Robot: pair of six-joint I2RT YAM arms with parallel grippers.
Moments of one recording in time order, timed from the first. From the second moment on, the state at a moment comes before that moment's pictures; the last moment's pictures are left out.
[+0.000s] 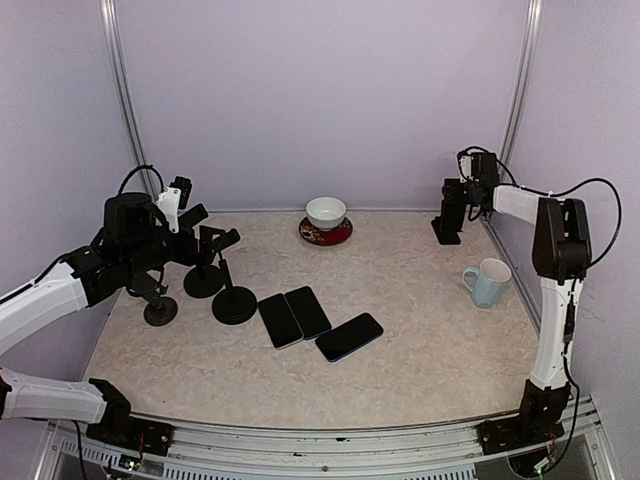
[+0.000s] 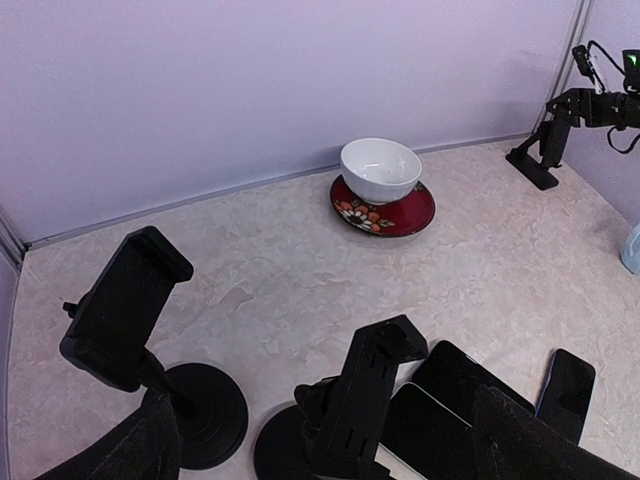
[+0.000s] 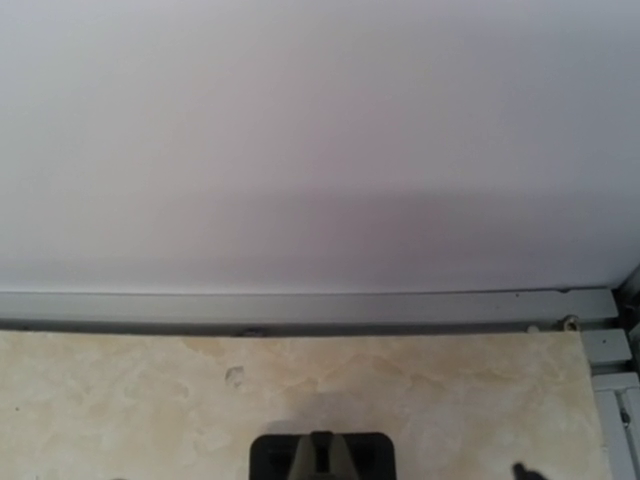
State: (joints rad) left arm -0.50 1.05 0.83 -0.13 -0.09 -0.08; right arm 0.04 2.19 1.80 -0.07 0.02 0.01
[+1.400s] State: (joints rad) left arm -0.49 1.05 0.83 -0.13 -0.09 -0.08; right arm 0.04 2.30 1.96 -0.13 0.02 0.01
